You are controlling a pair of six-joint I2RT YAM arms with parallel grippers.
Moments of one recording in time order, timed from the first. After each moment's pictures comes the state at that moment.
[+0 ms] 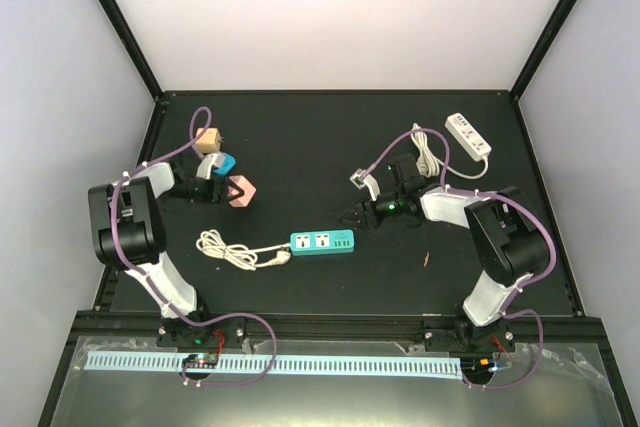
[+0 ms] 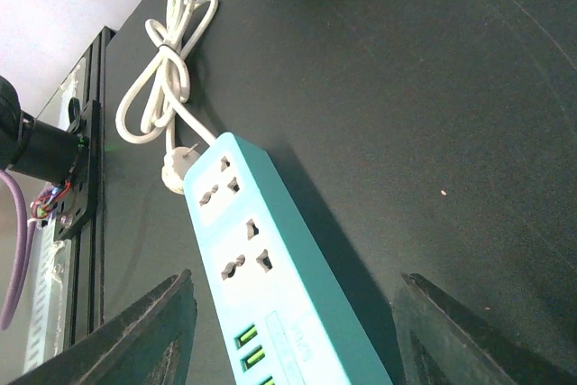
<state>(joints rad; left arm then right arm) 0.25 1.76 1.01 -0.60 0.77 0.34 0.45 1.71 0.81 -0.02 -0.93 -0.05</state>
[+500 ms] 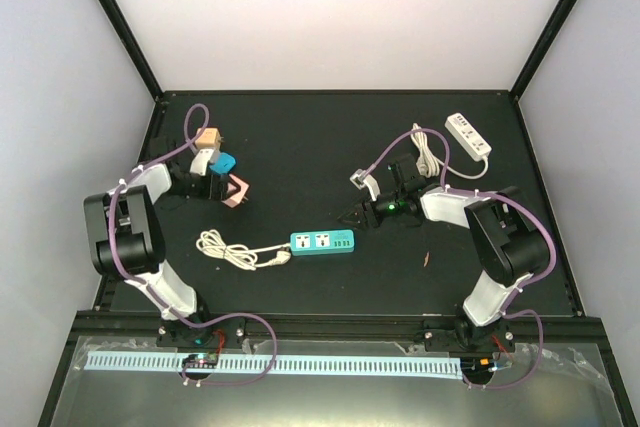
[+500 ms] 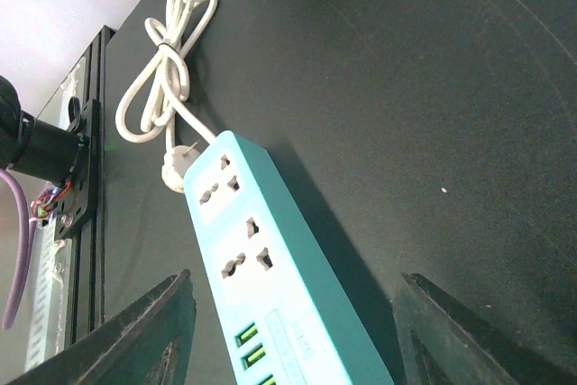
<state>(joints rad) 0.26 1.71 1.00 -0.56 0.67 0.33 0.45 1.71 0.81 -0.02 -0.93 -0.05</state>
